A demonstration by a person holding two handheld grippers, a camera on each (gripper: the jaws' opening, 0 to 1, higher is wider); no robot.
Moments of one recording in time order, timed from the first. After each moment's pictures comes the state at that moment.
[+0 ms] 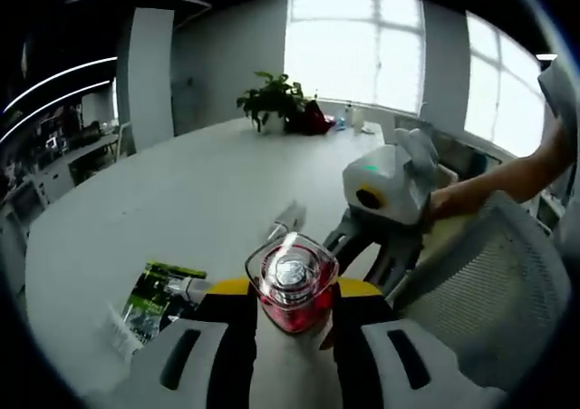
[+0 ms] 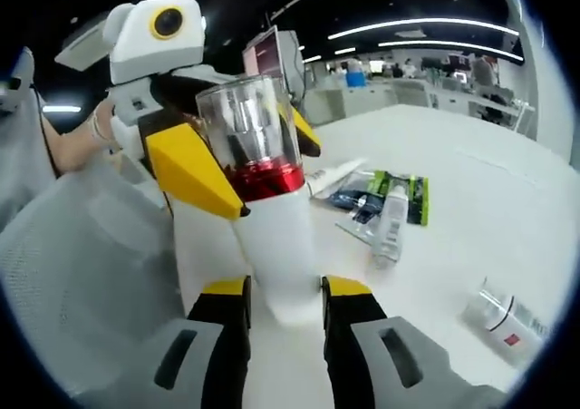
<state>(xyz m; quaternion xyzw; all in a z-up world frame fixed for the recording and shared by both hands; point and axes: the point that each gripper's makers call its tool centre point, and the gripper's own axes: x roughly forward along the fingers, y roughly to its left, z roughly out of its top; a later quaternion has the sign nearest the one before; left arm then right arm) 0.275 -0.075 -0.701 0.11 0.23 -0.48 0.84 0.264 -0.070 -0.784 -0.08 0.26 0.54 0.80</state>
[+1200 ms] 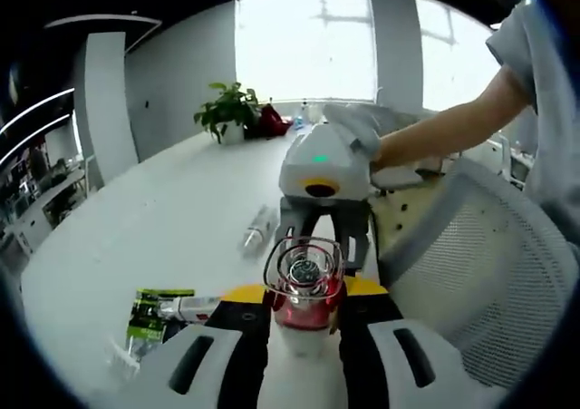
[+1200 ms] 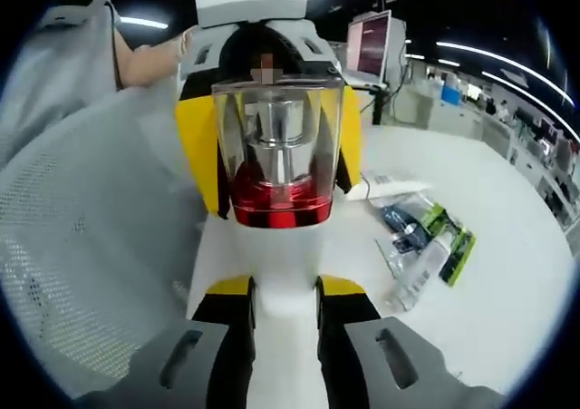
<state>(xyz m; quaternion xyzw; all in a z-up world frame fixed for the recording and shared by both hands) 0.258 -0.078 -0.698 0.16 0.18 -0.57 0.79 0.244 -0.056 -0.781 -0.24 0.22 0.68 0.66</state>
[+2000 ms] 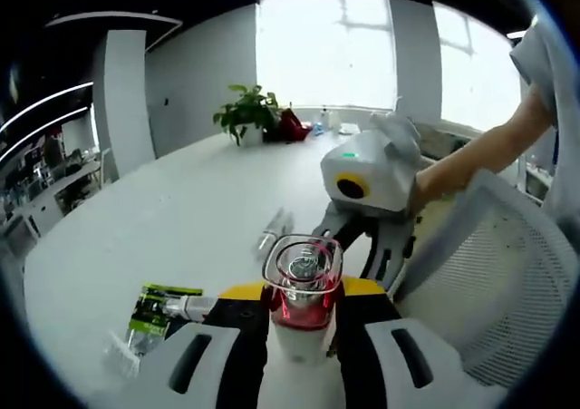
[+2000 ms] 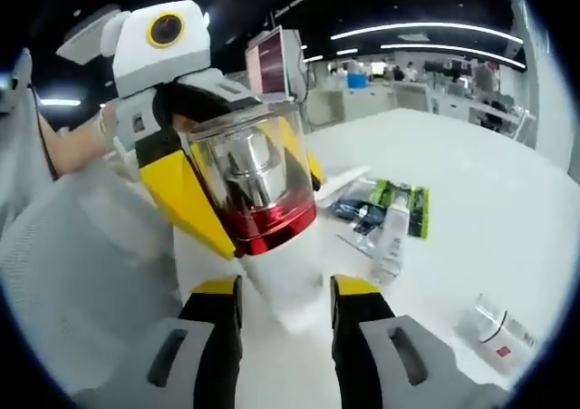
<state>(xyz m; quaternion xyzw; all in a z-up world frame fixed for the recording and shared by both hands) 0.271 -0.079 -0.699 0.13 0.18 -0.53 0.82 0.269 -0.062 -0.774 -0.09 0.25 0.52 0.81</state>
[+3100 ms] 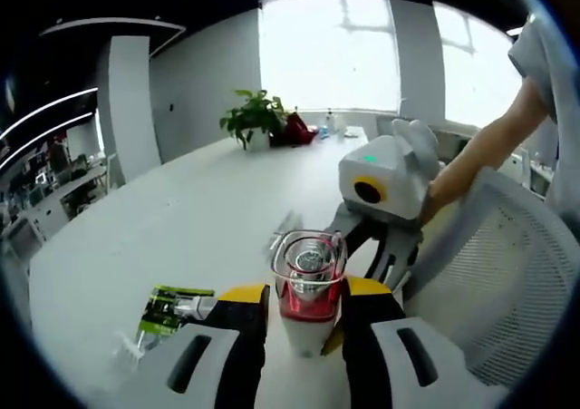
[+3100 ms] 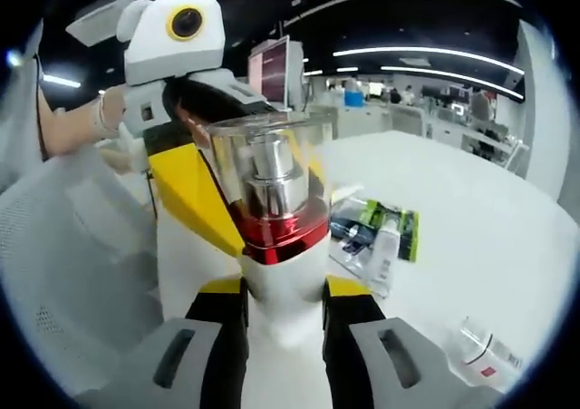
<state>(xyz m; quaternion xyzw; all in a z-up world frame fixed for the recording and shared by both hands) 0.279 -0.068 -0.695 0.13 0.17 -0.52 0.83 0.280 -0.054 -0.769 -0.12 0.20 0.51 0.82</state>
